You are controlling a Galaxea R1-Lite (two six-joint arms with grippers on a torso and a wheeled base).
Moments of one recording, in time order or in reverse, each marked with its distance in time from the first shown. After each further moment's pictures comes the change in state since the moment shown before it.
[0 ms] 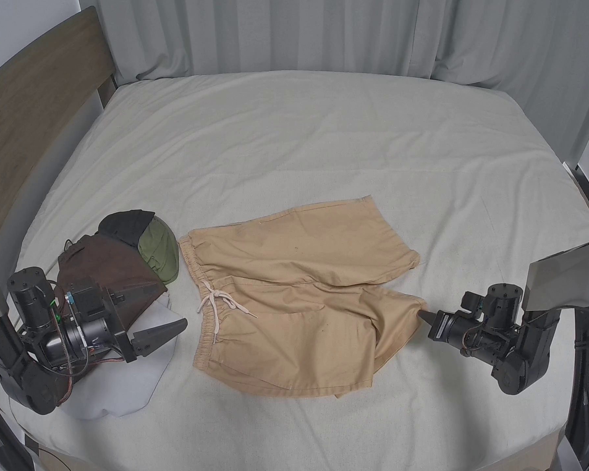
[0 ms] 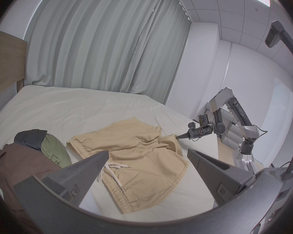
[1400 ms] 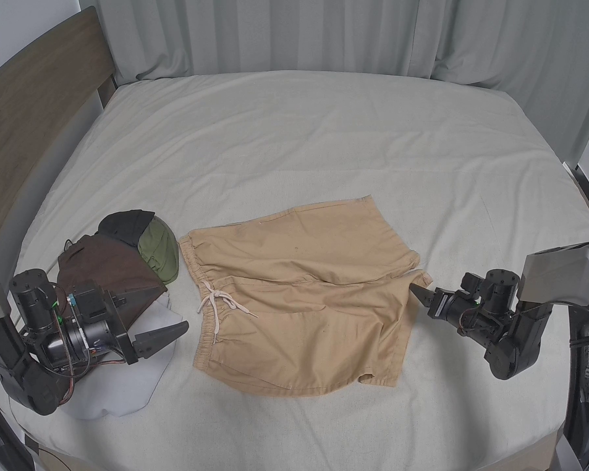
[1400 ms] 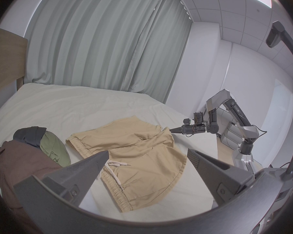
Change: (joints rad) left arm -0.003 0.012 0.004 0.000 0.000 0.000; right arm -0.040 0.060 -0.179 -0.004 -0.039 -0.069
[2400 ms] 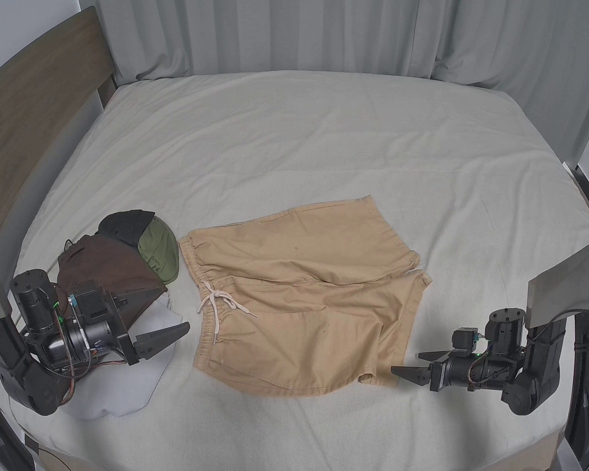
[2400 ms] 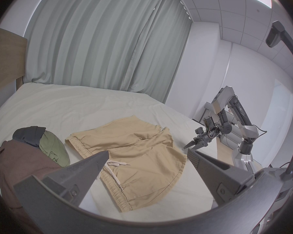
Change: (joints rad) left arm -0.003 0.004 0.000 0.000 0.000 0.001; right arm 0.073 -0.073 0.387 0.000 0.321 -0.198
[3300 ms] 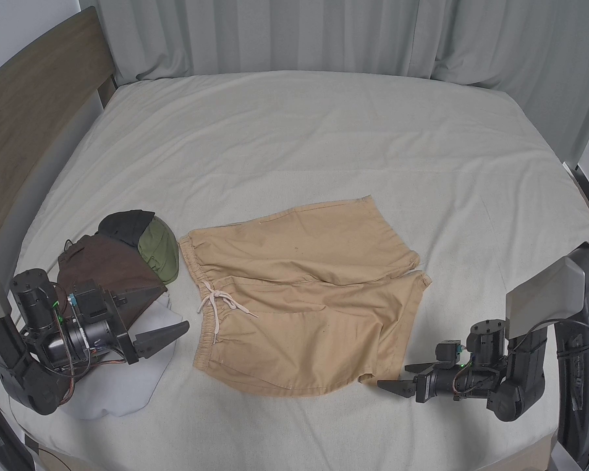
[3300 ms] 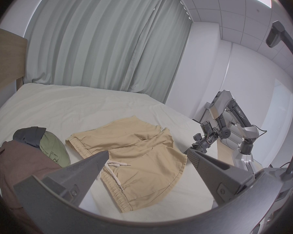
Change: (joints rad) left arm 0.001 -0.001 -0.003 0.000 0.000 -0.001; right arm 0.053 0.107 -0.047 -0.004 -0.001 0.002
